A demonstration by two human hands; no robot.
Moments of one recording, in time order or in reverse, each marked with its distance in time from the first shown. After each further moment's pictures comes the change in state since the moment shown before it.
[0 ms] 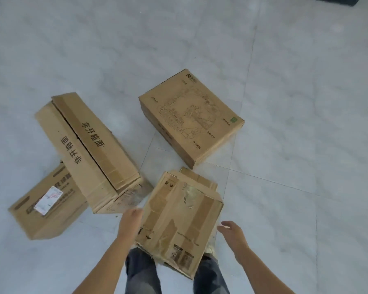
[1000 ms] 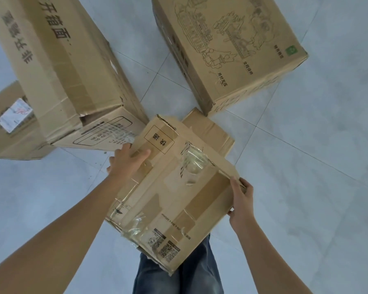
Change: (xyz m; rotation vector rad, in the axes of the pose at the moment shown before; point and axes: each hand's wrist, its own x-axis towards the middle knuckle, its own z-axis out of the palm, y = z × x) left_hand 0.151 -0.066 0.103 0.220 0.119 -0.088; right_hand 0.157 0.045 0.039 0.474 0.045 0.150
